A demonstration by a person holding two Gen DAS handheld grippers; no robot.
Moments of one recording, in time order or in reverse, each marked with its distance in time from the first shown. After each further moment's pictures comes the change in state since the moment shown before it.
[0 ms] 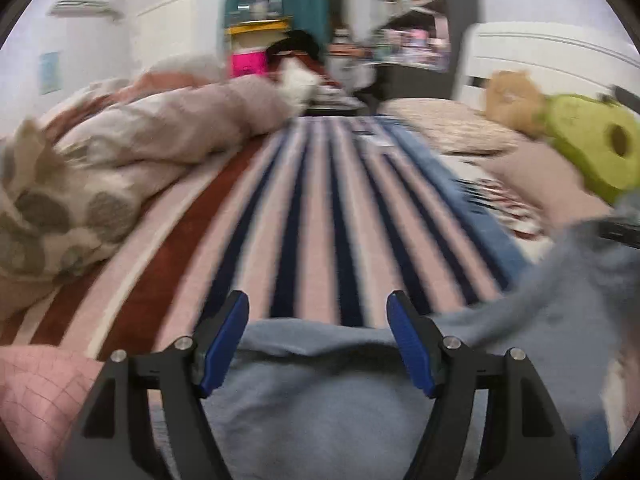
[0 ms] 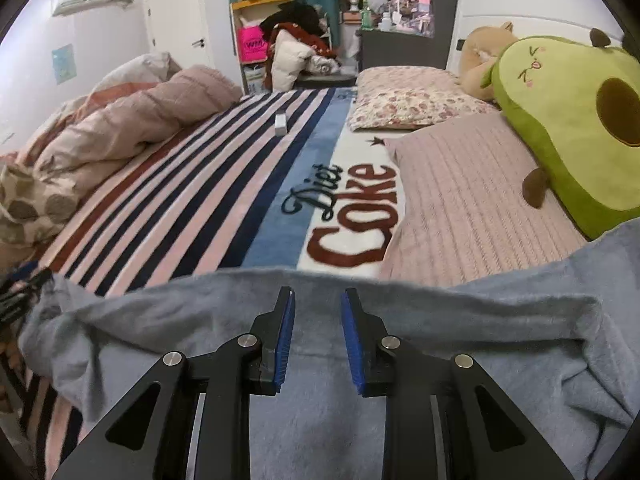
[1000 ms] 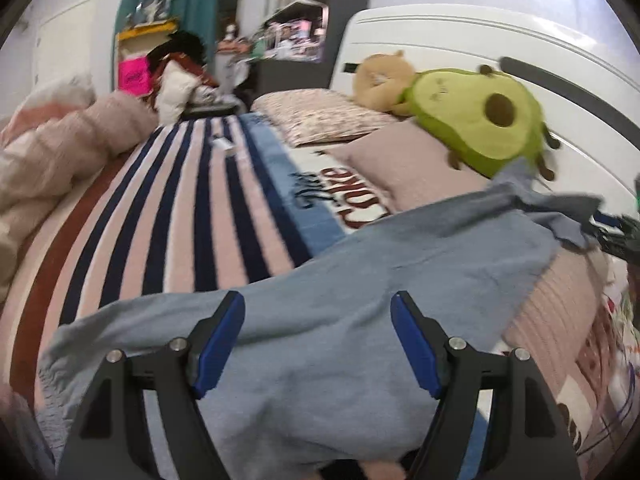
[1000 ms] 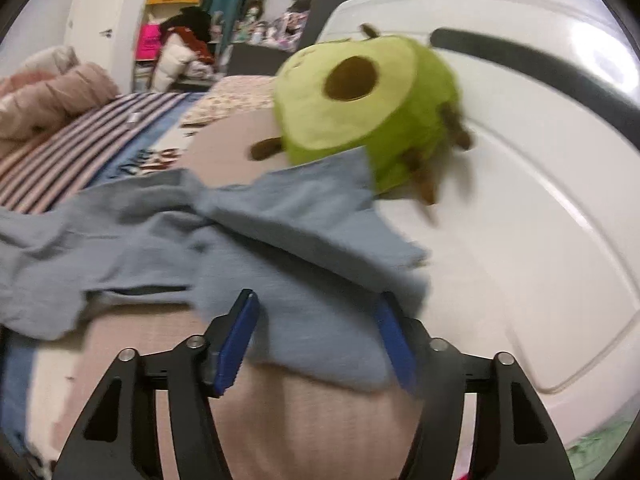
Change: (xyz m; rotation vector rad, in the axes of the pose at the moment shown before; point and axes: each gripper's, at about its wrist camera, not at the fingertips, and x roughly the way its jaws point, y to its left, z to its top) left arm -0.020 -0.131 0.024 0.133 0.012 -0.323; right arm -0.176 -0.149 -0.099 0.006 -0.064 -0.580
